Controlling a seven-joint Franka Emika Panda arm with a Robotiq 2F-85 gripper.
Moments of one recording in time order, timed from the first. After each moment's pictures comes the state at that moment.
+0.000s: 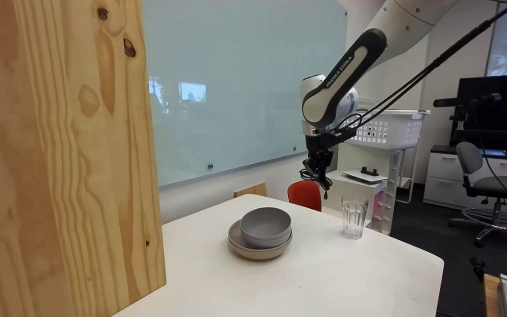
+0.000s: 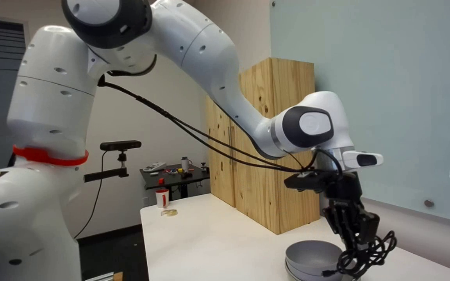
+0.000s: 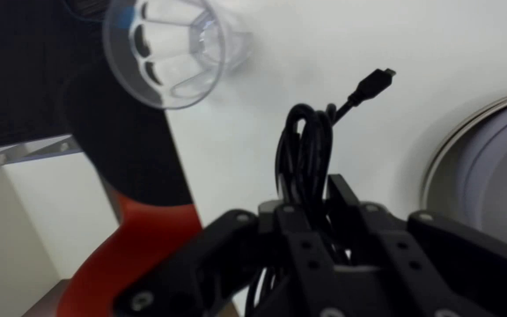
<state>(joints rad) -0.11 0.26 -0.23 -2.05 -0.28 2.37 0.10</state>
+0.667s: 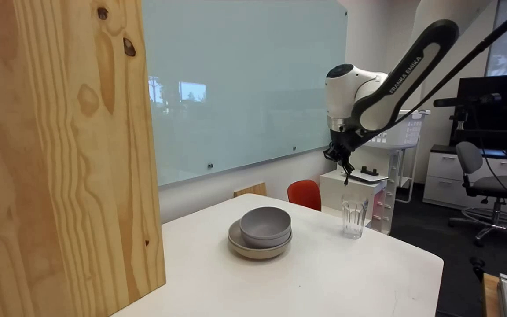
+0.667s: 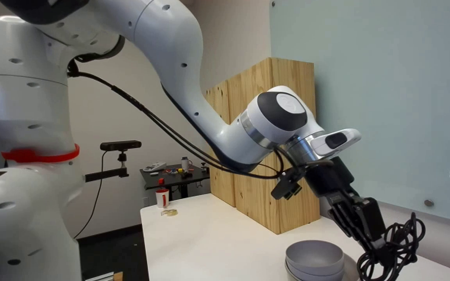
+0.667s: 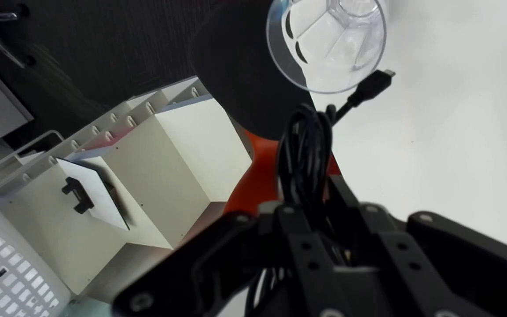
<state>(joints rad) -0.13 0.03 -0.31 -2.31 -0.94 2.57 0.72</state>
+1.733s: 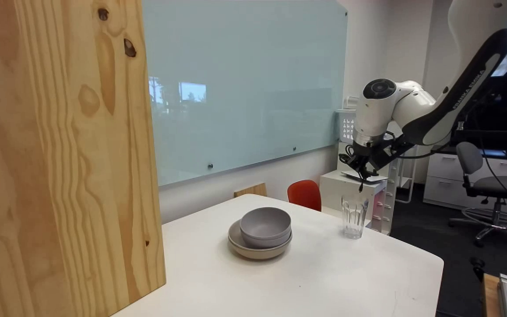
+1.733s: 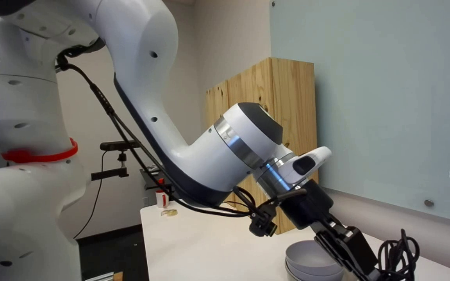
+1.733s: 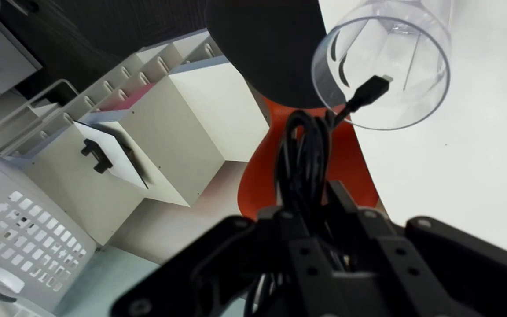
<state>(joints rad) -0.26 -0.05 -0.33 -2.48 -1.57 2.78 1.20</state>
